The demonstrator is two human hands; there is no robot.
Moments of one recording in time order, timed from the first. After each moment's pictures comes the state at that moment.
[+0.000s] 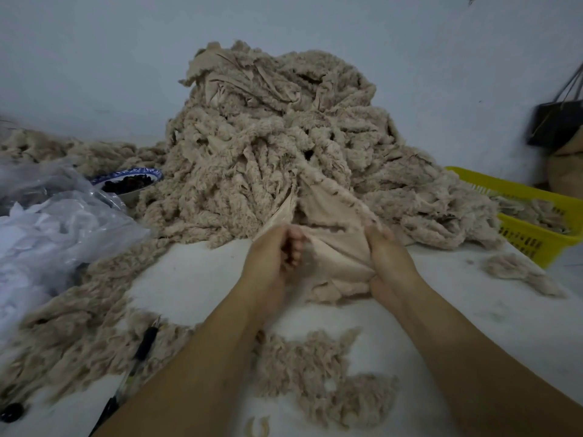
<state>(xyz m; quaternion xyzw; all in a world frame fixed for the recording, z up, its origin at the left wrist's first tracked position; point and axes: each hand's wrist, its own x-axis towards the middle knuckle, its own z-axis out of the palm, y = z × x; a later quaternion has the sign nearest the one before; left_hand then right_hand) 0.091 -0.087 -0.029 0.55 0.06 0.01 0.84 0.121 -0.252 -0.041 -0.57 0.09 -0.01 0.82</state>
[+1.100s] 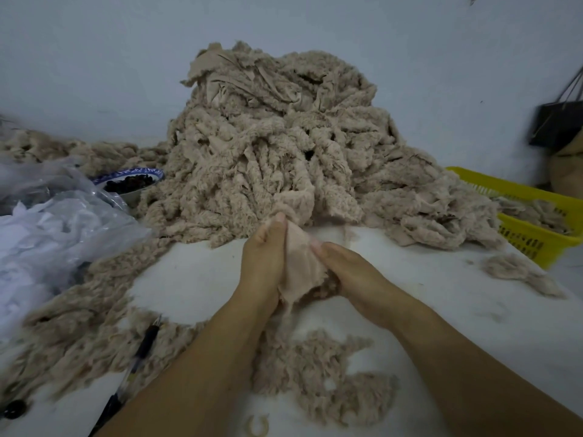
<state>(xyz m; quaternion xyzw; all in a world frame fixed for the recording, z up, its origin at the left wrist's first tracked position) 0.087 -0.085 -0.031 0.63 0.09 0.12 0.76 0.088 -0.230 -0.041 -0.69 -0.18 0.16 0.69</state>
